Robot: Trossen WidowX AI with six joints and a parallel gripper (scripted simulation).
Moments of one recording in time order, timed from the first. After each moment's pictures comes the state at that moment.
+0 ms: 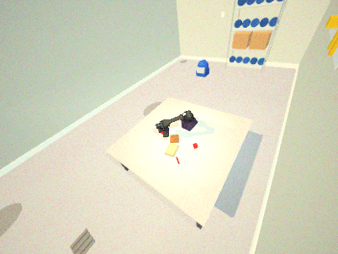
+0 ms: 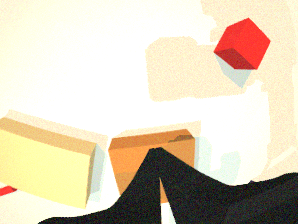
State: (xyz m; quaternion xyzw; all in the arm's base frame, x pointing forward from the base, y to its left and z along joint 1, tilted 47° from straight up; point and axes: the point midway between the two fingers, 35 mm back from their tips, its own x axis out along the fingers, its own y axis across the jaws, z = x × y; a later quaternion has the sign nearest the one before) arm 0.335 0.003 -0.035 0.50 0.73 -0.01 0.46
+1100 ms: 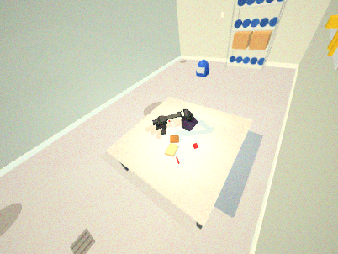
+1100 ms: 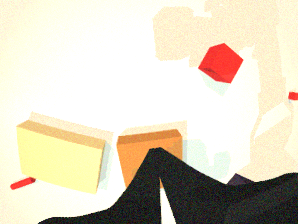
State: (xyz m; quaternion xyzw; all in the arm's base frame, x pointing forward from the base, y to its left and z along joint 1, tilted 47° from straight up) arm 0.352 -0.042 -0.015 0.50 0.73 -0.01 0.46
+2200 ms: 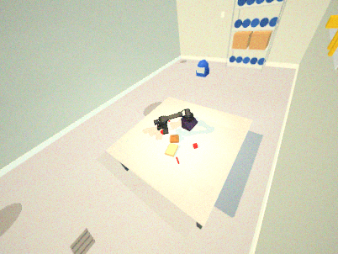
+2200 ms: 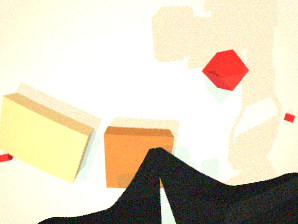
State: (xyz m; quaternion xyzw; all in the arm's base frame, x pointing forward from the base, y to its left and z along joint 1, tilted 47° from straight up) arm 0.338 -0.035 -0.016 0.46 0.73 0.06 0.50
